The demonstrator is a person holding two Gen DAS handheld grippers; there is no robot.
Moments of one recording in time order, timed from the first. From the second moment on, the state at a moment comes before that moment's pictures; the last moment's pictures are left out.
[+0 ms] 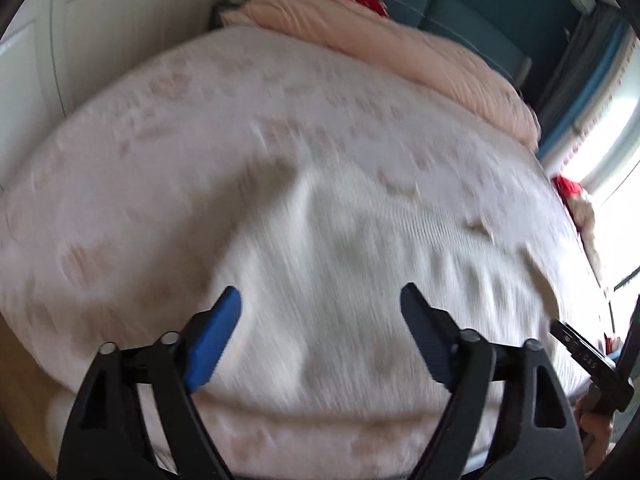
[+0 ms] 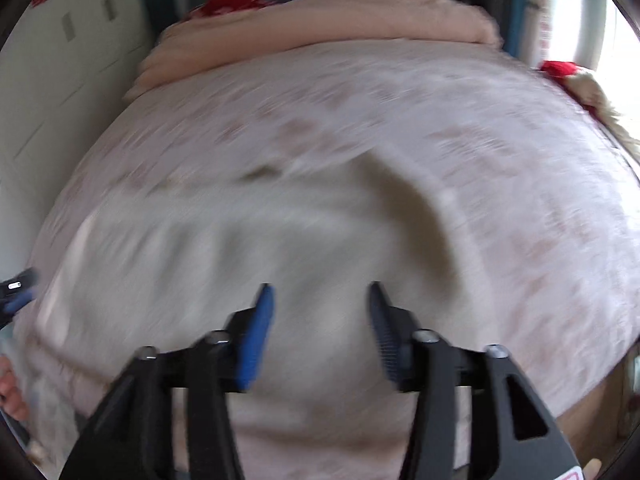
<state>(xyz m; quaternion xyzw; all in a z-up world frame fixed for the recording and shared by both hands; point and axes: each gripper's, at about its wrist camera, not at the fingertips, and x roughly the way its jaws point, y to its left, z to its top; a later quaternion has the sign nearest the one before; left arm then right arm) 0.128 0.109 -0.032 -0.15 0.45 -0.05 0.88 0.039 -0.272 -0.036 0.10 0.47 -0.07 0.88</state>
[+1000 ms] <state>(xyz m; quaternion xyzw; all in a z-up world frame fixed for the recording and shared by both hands) 0.213 0.132 -0.067 -0.16 0.49 -0.03 0.86 0.077 -0.353 -0.037 0.16 0.46 -0.09 0.87</state>
